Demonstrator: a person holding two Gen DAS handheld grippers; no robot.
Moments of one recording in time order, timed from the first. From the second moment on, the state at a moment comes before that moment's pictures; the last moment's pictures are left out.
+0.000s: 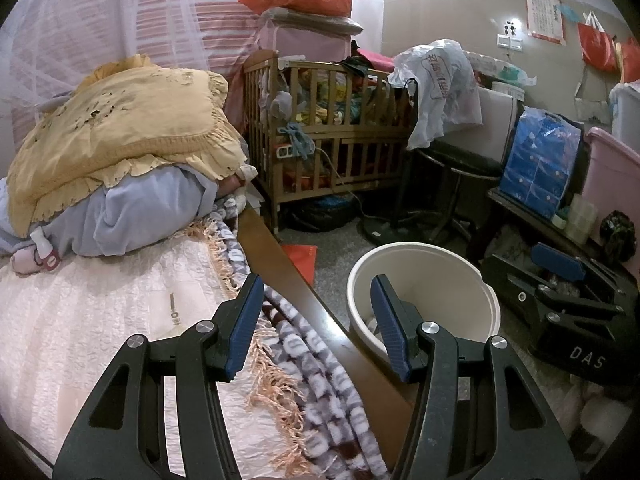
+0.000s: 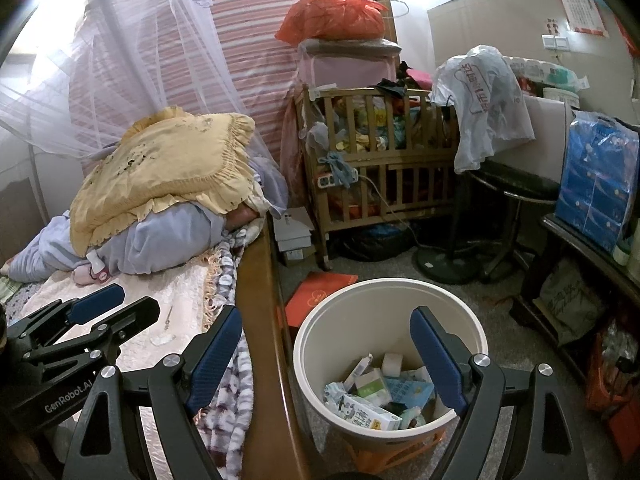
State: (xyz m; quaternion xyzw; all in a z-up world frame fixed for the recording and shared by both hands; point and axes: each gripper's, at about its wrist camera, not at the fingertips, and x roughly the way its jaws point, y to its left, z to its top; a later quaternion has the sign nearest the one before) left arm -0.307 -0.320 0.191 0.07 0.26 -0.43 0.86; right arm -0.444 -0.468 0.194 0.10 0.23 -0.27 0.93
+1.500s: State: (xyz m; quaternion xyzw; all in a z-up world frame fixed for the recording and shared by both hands) left arm -0.308 -0.329 0.183 0.09 0.27 -0.45 0.85; right arm -0.453 -0.478 0.182 0.11 0.25 -0.28 0.92
